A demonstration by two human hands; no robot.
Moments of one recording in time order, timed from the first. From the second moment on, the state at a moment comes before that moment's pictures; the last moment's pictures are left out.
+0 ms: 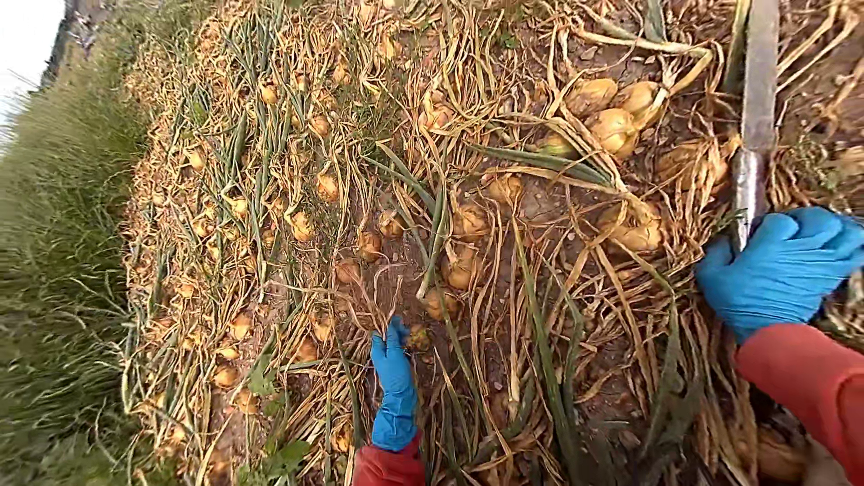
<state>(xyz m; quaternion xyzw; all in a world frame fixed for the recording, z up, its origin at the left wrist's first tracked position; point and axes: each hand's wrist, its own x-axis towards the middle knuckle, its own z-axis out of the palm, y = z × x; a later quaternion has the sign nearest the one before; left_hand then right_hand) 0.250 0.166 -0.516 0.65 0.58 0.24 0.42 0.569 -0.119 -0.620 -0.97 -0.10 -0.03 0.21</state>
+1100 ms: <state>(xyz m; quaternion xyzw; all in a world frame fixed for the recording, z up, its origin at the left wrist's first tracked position) 0.427 0.176 -0.509 0.72 0.60 0.00 0.34 0.569 -0.115 -0.620 -0.97 -0.10 -0.07 0.21</state>
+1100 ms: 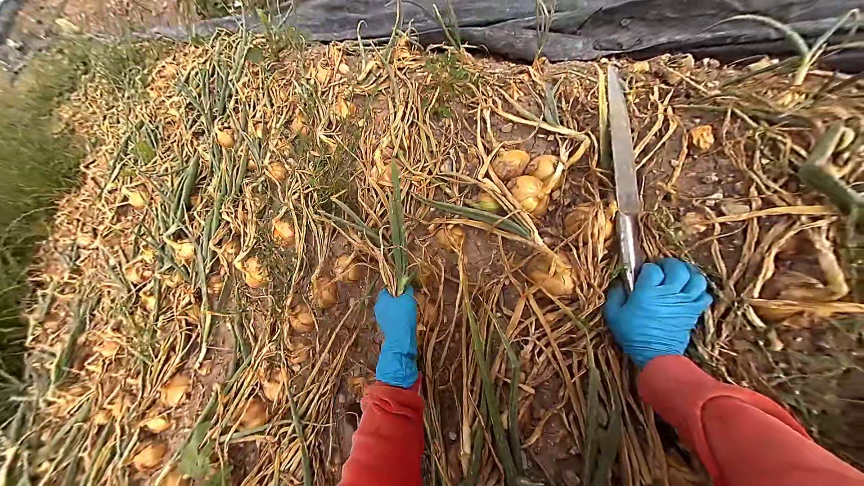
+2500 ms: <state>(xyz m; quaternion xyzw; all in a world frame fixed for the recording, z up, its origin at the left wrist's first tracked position) 0.143 0.200 -0.350 0.46 0.75 0.29 0.37 0.690 -0.081 -0.394 -0.93 -0.12 0.22 0.25</state>
